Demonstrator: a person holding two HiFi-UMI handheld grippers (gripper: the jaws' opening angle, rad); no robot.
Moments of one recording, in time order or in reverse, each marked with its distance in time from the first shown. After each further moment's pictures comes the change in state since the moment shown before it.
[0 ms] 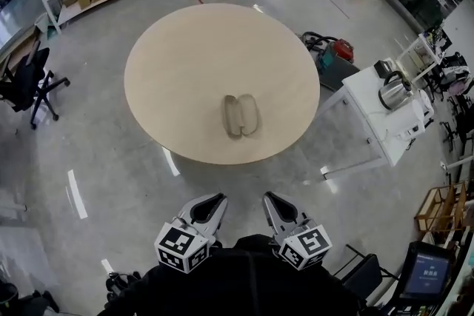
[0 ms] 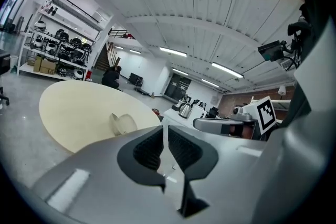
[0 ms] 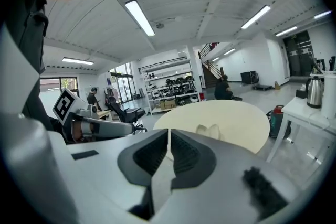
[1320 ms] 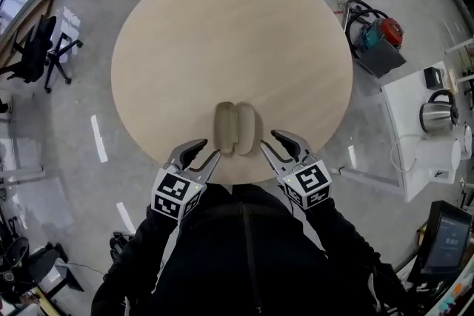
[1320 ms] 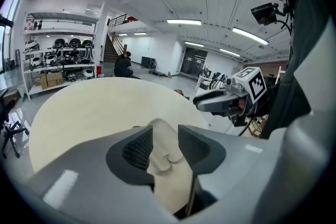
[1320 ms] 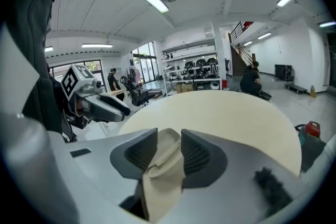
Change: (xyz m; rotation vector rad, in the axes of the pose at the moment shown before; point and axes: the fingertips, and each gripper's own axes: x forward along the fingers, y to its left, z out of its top) left arm 0.221 0.168 0.034 0.129 0.278 0.226; right arm 0.217 -0.236 0.013 -0.173 0.216 0.287
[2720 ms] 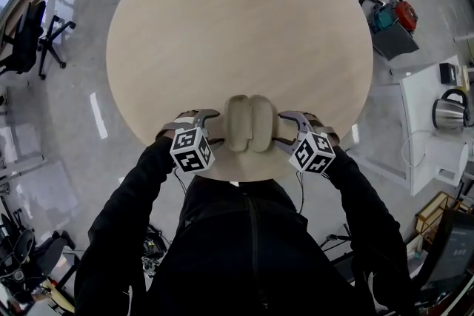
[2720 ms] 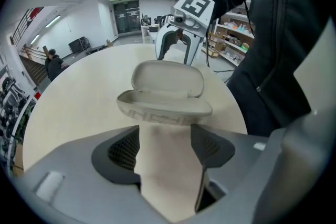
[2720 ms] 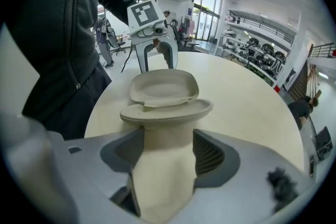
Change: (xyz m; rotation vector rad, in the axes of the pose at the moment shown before) left arm 0.094 0.070 -0.113 0.683 0.505 -0.347; right arm 0.081 -0.029 -0.118 -0.618 0.503 0.344
